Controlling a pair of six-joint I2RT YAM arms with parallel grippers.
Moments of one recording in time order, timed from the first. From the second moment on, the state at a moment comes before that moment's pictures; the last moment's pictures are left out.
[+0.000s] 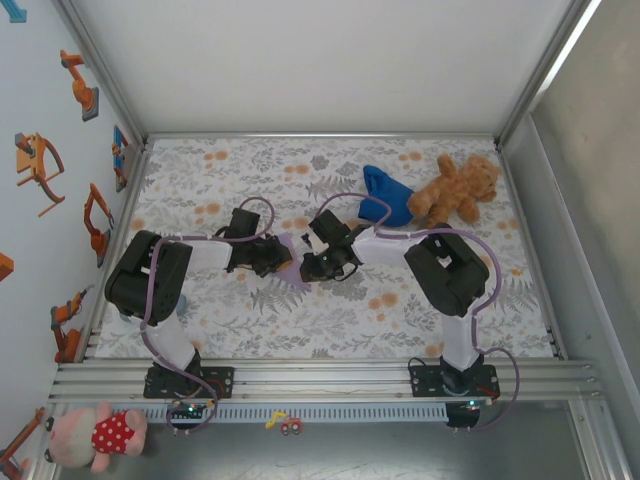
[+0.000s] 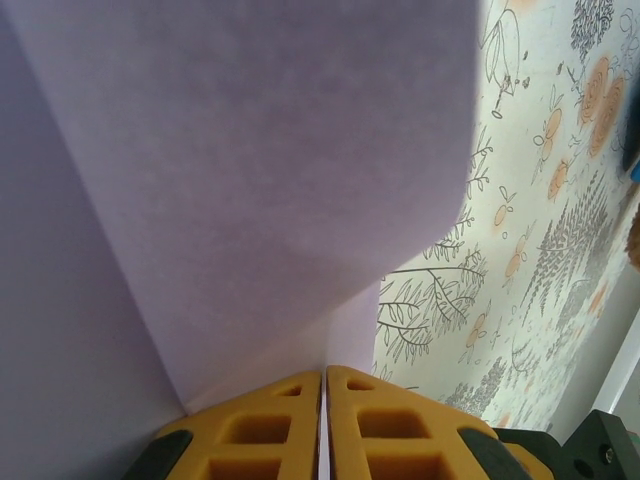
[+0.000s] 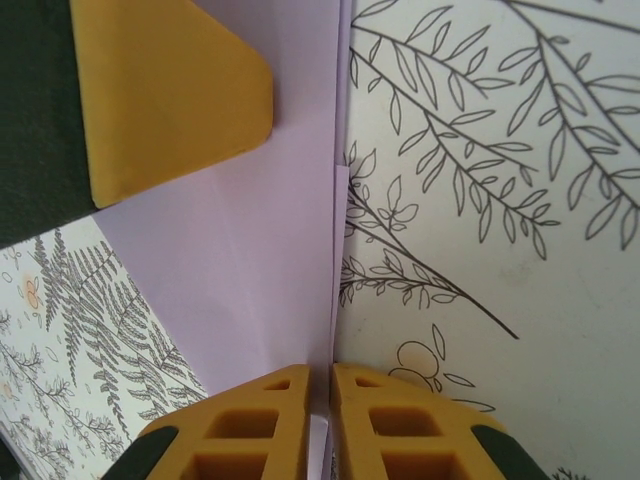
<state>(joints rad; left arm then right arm) -0.45 1.76 0.77 -0.01 0.53 -0.91 0.79 1.96 1.17 -0.33 -0.44 0.53</state>
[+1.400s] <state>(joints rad) -0.45 1.77 0.77 -0.01 0.53 -0.91 0.81 1.99 1.13 -0.13 -0.51 0.56</state>
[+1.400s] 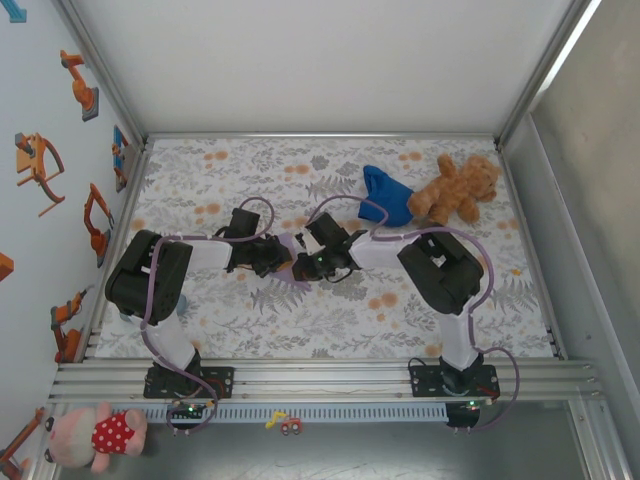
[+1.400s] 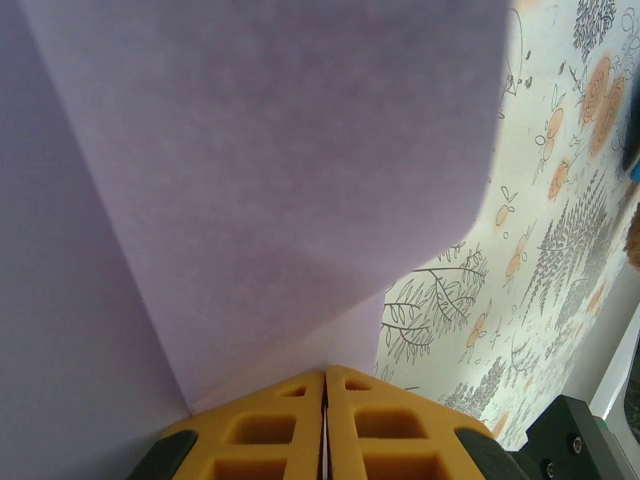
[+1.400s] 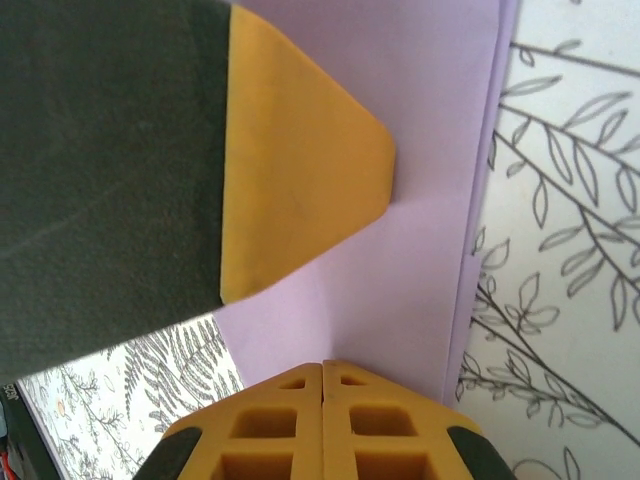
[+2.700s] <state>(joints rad) -0.45 1.77 0.76 0.00 0.55 -0.91 0.81 1.92 1.05 -0.08 -0.45 0.63</state>
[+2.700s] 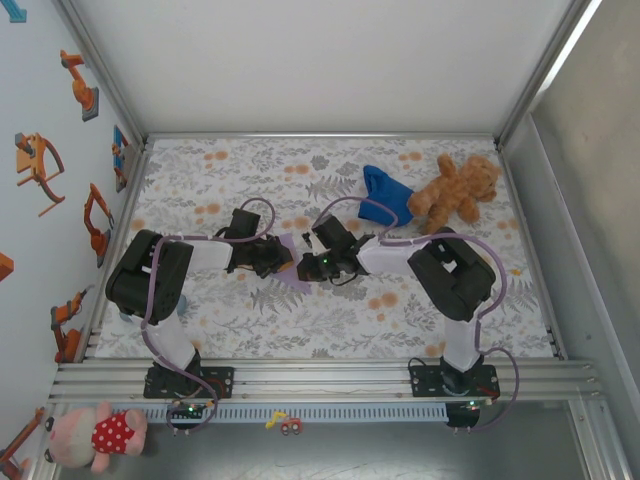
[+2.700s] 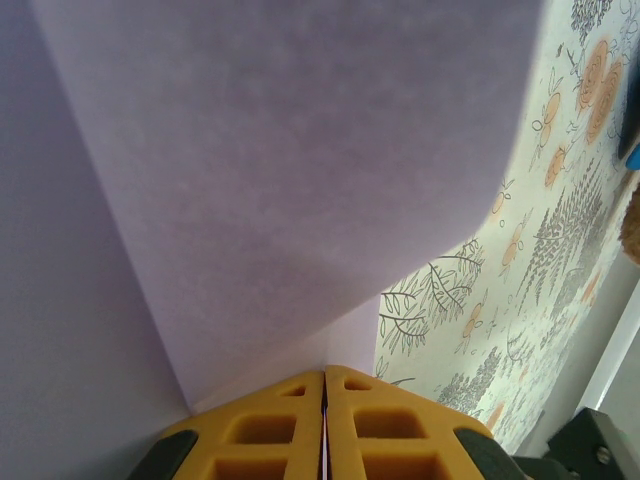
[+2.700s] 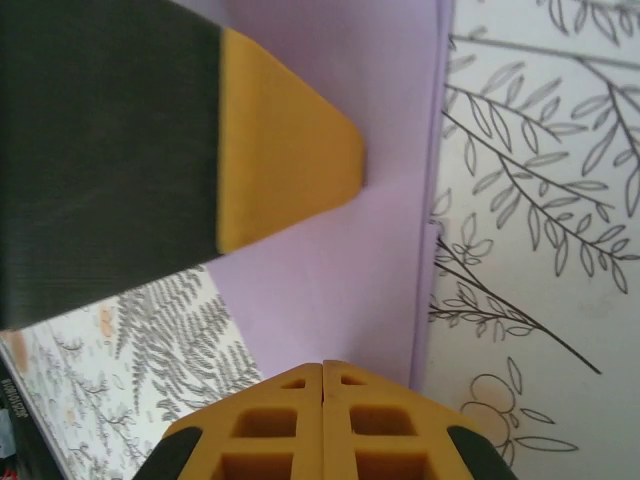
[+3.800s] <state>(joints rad) -0.32 1.82 0.89 -0.10 0.50 -0.67 0.81 1.93 1.02 -0.07 -0.42 0.61</state>
